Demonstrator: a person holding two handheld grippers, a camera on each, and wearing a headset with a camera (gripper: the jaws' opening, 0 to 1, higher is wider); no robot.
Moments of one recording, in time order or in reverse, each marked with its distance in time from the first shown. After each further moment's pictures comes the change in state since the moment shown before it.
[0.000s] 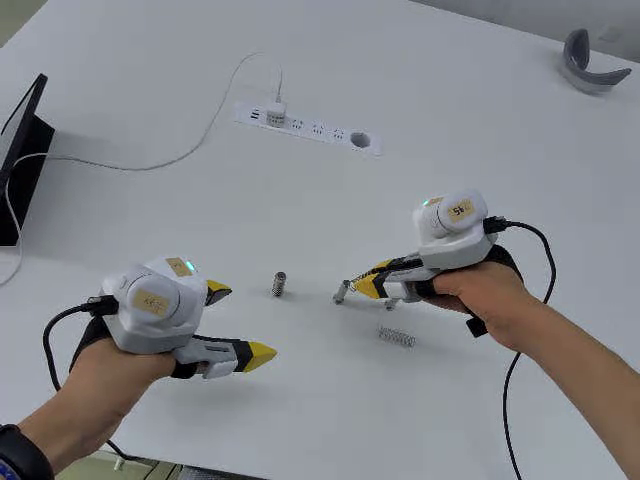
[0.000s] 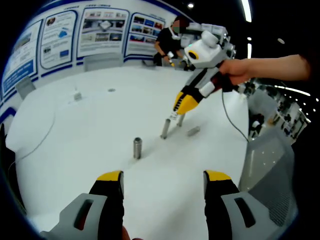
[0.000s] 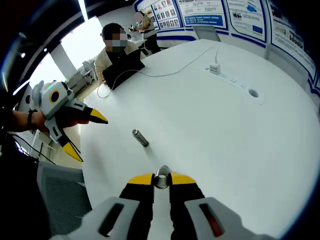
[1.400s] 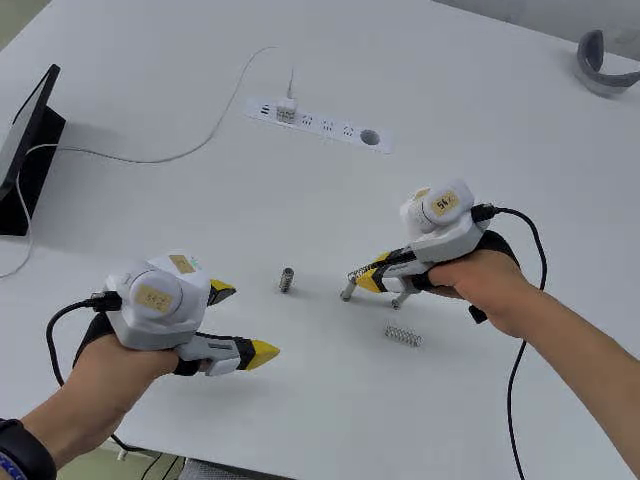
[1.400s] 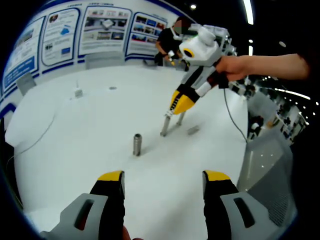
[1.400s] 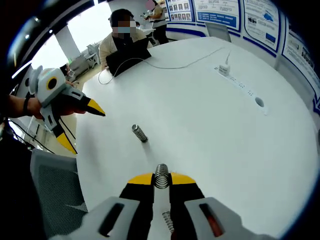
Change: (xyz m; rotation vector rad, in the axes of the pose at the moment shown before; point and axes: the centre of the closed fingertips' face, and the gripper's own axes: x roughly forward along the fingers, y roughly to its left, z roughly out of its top) left arm -0.003 0.000 -0.005 -0.024 -0.002 -0.006; right arm 0.007 0.001 0.002 -0.118 0.091 -0.025
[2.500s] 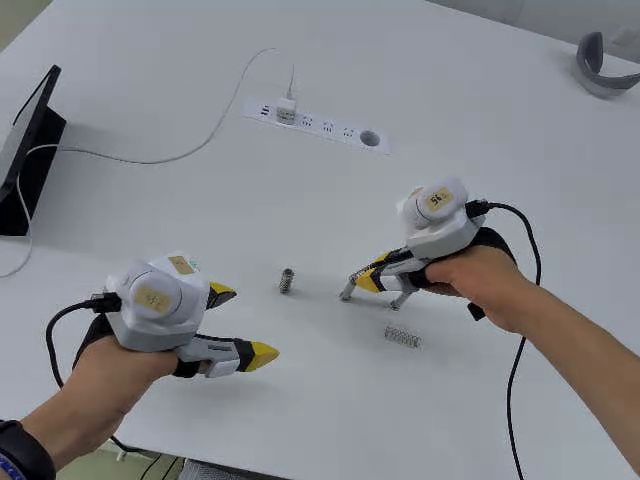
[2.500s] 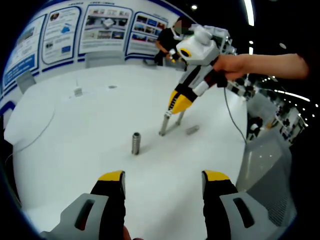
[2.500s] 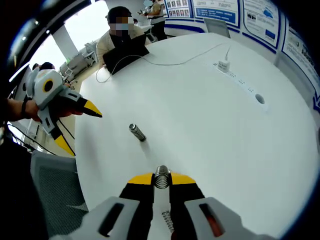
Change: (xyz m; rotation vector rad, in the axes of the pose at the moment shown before) left arm 0.000 -0.002 -0.002 -0.012 0.002 -0.009; right arm 0.002 -0.002 0.000 0.018 0.036 -0.001
